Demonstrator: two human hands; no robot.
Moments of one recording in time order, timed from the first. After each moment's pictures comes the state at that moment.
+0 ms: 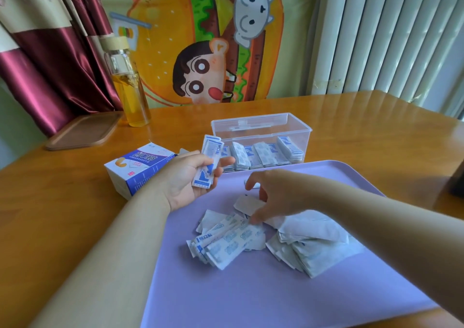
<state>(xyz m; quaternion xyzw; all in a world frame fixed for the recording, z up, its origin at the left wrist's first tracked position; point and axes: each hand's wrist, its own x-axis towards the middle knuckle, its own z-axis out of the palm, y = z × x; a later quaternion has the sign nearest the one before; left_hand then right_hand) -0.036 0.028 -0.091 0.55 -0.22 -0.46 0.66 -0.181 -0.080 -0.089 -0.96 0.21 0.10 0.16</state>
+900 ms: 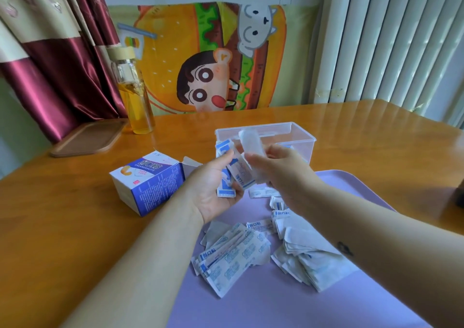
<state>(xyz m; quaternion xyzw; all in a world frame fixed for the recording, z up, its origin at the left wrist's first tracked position) -0.068 0.013 -0.083 0.49 -0.14 -0.49 0.71 -0.162 -0.073 -0.083 -0.70 0.29 -0.29 0.59</state>
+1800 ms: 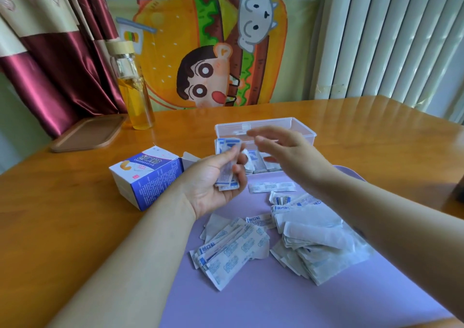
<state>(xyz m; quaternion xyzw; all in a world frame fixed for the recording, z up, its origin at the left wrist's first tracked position) -0.062 0.016 -0.083 0.40 -0.15 -0.56 0.71 -0.176 -0.091 -0.071 -0.82 0.14 -0.28 0.48</state>
